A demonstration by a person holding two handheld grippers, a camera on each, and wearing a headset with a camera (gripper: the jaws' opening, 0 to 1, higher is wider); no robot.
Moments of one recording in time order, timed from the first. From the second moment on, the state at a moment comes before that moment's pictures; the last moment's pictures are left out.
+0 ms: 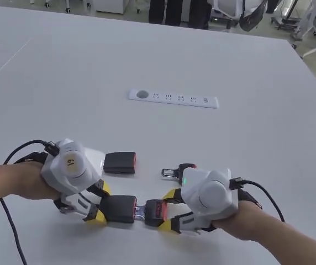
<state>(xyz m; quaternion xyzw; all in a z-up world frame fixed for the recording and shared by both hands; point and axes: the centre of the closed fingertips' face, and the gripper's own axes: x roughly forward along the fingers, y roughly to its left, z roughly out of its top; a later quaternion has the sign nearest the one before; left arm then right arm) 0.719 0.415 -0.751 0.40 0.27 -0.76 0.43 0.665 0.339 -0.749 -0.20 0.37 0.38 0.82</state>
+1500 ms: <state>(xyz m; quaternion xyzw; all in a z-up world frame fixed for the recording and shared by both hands) 0.720 0.412 -0.751 0.41 0.27 -0.76 0.43 0.679 0.349 -0.748 -0.16 0.39 0.34 0.84</state>
